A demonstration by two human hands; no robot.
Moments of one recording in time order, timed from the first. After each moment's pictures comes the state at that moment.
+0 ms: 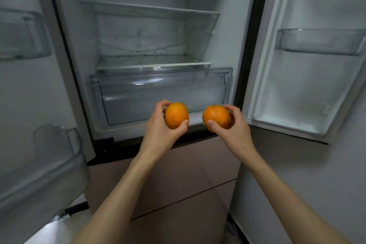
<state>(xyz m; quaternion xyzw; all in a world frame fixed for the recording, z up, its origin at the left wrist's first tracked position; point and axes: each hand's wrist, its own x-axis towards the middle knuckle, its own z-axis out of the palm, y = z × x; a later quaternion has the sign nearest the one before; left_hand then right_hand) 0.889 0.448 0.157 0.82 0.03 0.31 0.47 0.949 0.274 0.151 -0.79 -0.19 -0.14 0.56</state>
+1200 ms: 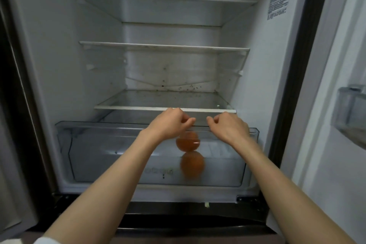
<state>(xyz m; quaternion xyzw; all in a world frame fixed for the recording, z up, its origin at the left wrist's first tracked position) 1.127 0.473 0.256 0.96 0.14 0.21 0.12 1.224 0.335 0.249 -0.91 -0.32 -0.14 0.20</state>
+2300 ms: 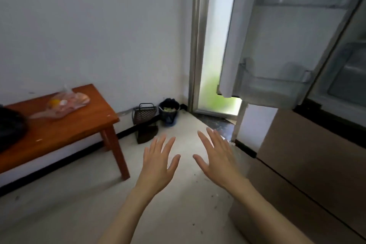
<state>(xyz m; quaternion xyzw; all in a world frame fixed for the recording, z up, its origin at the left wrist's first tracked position) 0.463 0.376 0.001 0.72 0.64 0.23 0.11 0.645 0.382 0.023 -0.59 -0.79 0.06 0.18</state>
